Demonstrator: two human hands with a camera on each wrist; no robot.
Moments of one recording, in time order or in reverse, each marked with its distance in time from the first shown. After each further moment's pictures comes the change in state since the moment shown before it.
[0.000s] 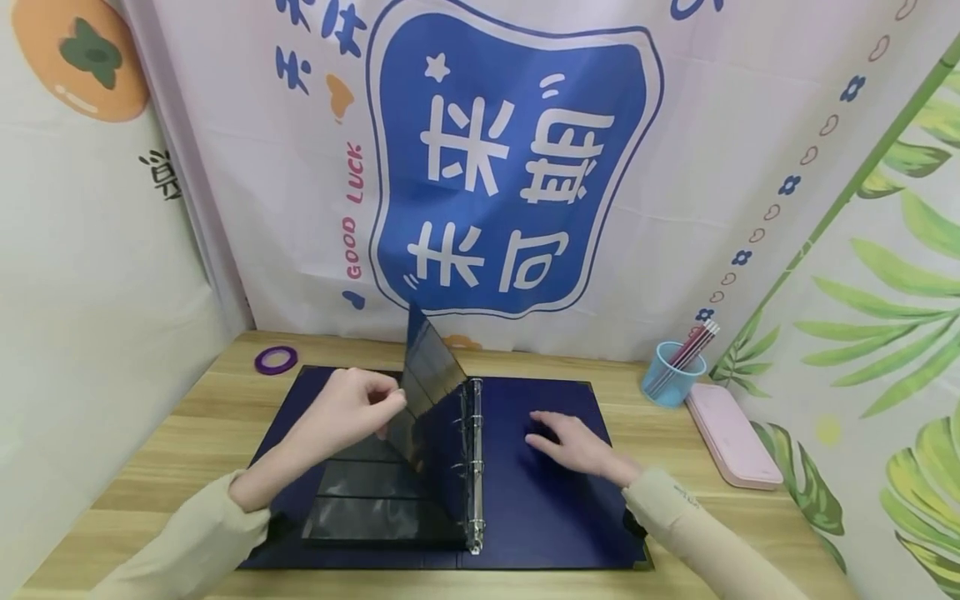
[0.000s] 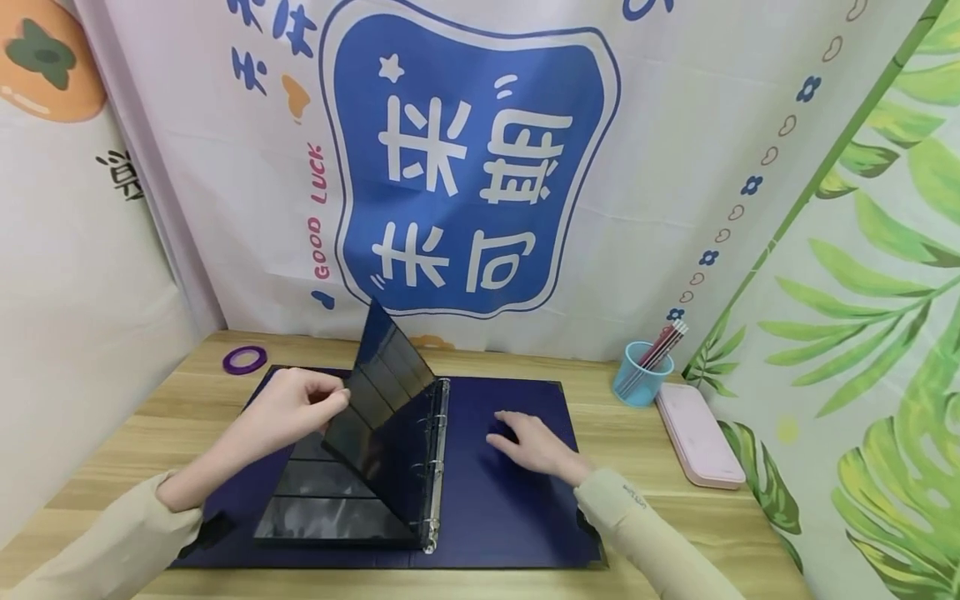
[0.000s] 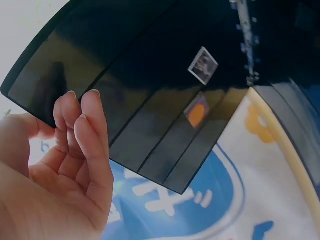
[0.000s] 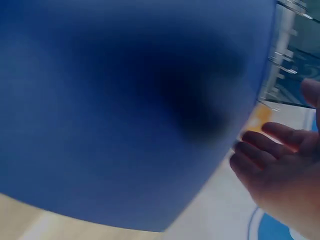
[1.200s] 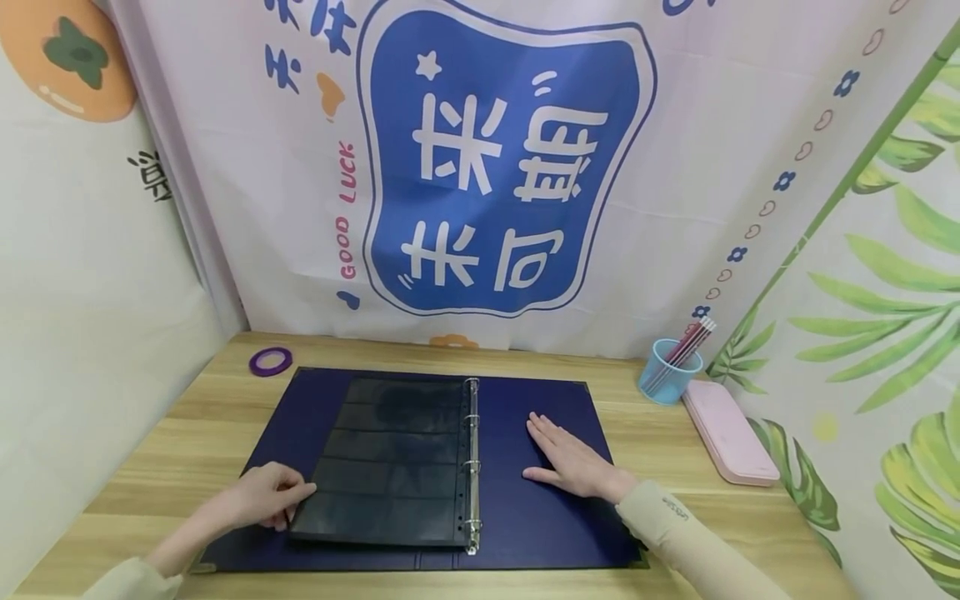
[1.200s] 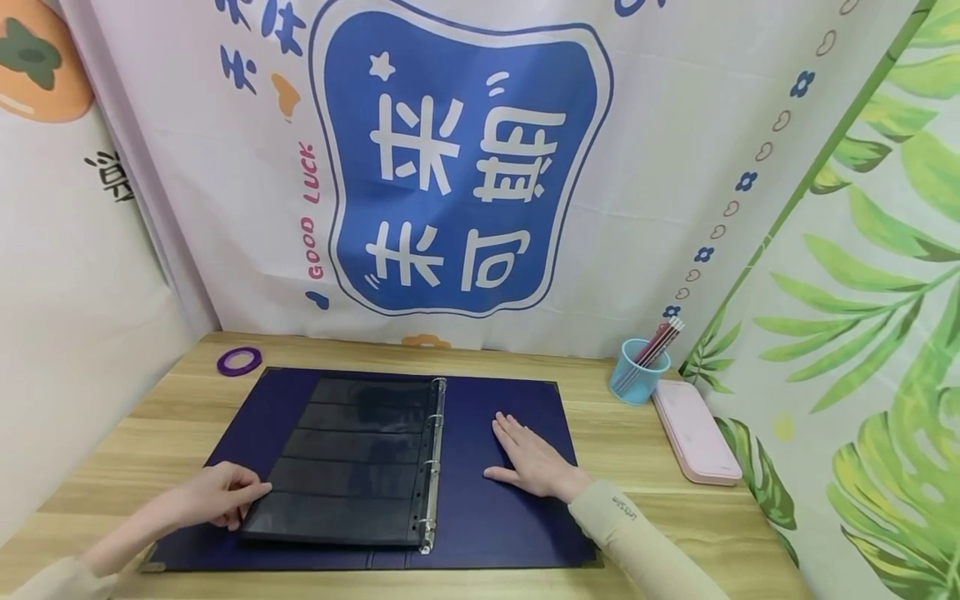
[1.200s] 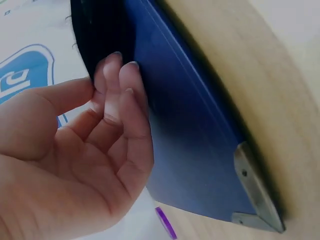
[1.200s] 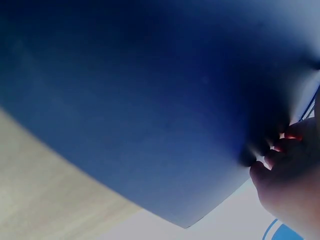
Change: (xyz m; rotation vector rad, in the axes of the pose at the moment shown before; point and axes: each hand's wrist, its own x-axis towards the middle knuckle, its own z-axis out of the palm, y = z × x) left_hand -0.074 -0.156 0.005 -0.106 -0.417 -0.294; right_hand -0.012 0.026 0.030 -0.205 -0.126 -0.070
